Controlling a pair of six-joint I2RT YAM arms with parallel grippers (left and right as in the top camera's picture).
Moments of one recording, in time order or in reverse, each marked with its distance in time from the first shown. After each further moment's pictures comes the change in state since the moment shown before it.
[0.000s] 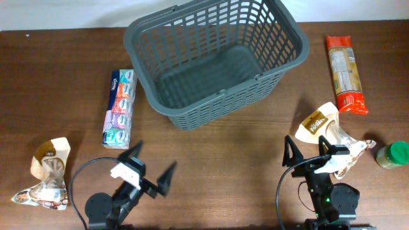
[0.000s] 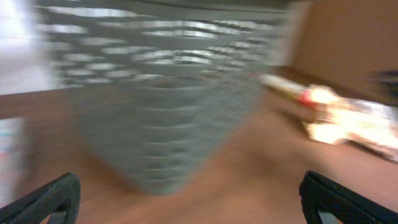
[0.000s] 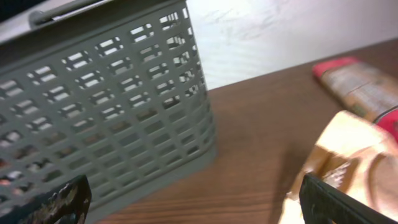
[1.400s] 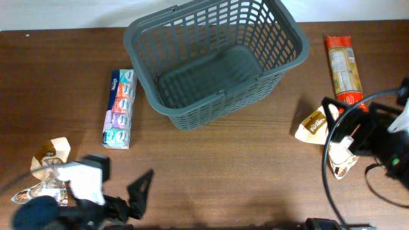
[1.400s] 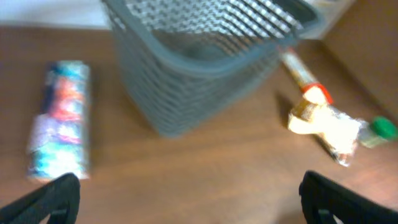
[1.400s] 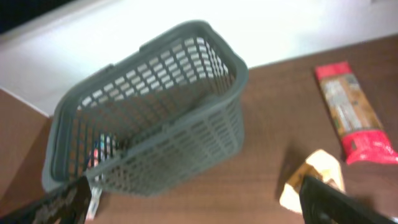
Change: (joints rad) left arm -0.002 0.528 1.198 -1.098 -0.287 0.022; right arm -0.067 0.969 1.740 -1.201 -0.132 -0.102
